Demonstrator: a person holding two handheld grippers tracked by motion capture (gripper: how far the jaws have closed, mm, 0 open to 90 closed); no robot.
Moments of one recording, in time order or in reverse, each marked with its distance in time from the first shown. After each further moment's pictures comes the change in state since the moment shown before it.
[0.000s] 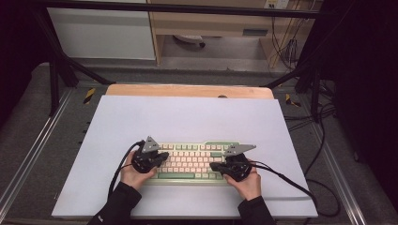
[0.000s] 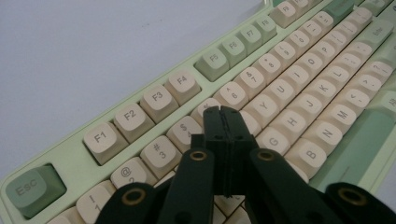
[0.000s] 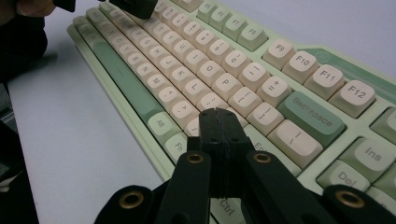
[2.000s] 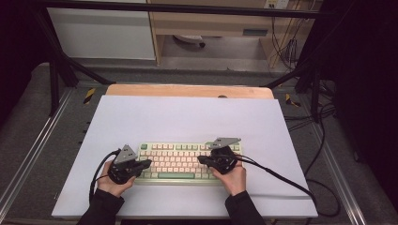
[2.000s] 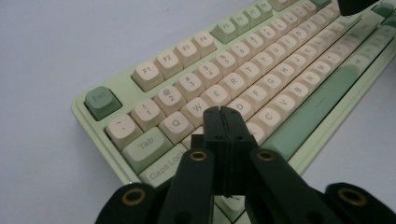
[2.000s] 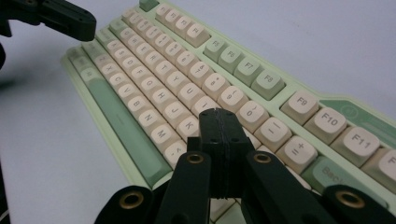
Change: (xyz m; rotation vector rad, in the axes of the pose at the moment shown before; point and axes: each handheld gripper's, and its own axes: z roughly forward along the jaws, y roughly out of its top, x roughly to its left) left arm 0.016 -0.037 -0.055 -0.054 -0.018 -0.025; right arm 0.012 0.032 0.032 -0.014 -0.025 0.002
